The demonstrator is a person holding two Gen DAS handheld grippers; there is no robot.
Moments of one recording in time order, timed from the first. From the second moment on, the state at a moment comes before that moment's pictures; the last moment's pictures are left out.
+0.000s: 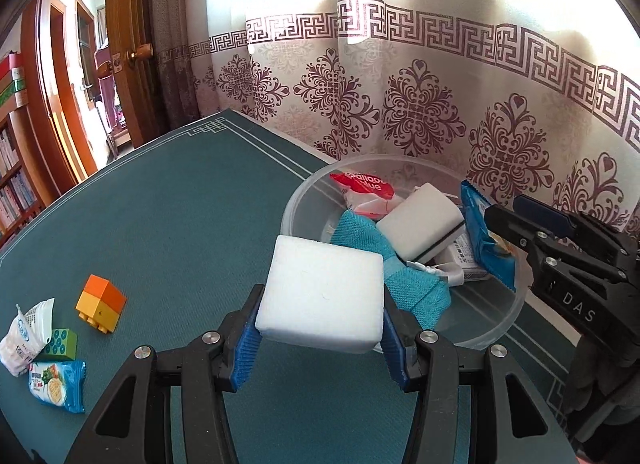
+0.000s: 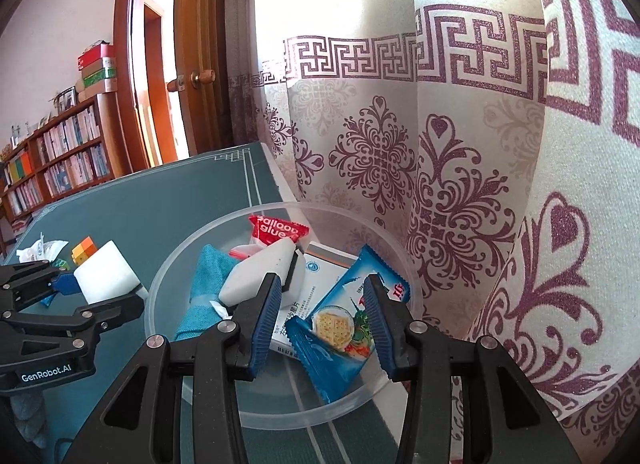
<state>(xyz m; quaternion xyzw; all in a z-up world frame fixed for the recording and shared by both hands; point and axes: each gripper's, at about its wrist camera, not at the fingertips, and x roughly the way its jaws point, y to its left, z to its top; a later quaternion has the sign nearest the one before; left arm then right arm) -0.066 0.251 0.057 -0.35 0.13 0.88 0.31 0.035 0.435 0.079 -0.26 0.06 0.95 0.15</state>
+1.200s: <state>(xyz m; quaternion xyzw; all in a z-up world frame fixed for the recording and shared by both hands) -0.096 0.237 0.037 -0.35 0.10 0.90 0.25 0.034 0.428 0.075 -0.27 0.07 0.95 0.14</state>
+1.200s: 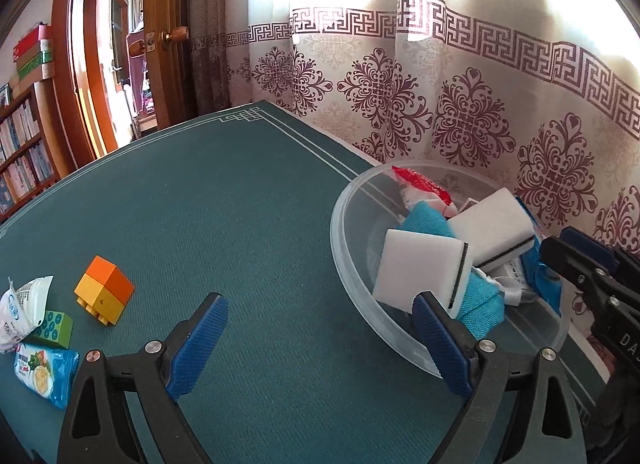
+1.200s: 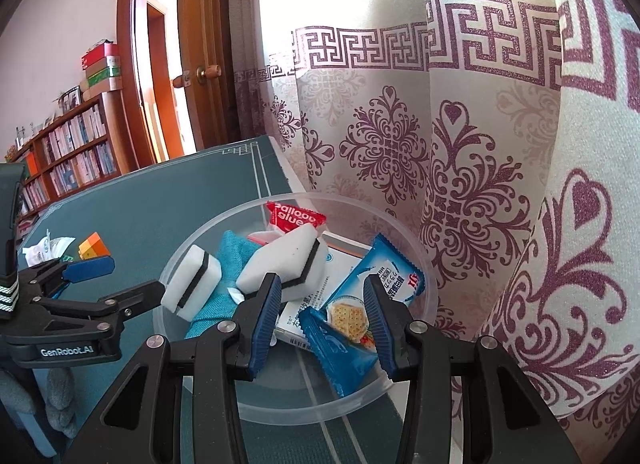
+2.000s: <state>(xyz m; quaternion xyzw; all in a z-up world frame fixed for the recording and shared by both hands) -0.084 0.203 0.049 -0.35 0.05 0.90 0.24 0.038 0.412 0.081 -0.26 0.06 0.96 0.12</state>
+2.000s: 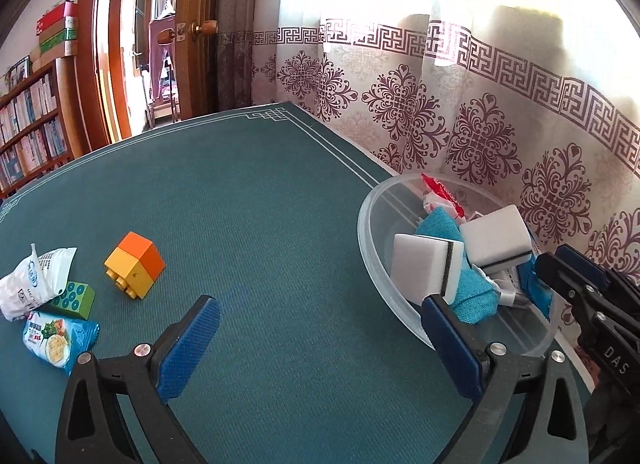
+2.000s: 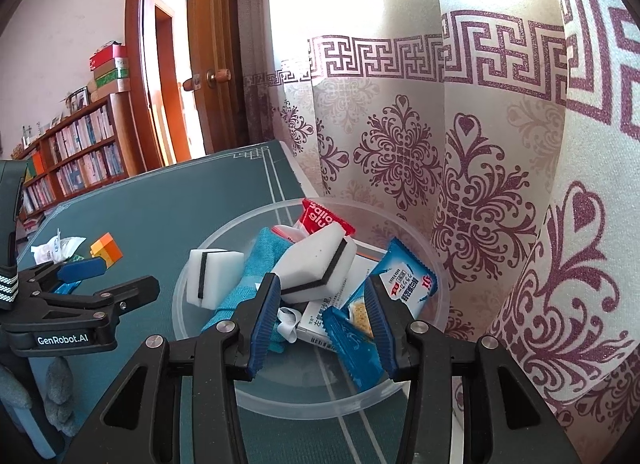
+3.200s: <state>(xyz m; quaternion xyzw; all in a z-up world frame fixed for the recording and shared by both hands) -0.100 0.033 0.032 -0.39 -0.02 0.92 0.07 0.012 0.295 0.070 -0.28 0.00 0.96 -0.02</state>
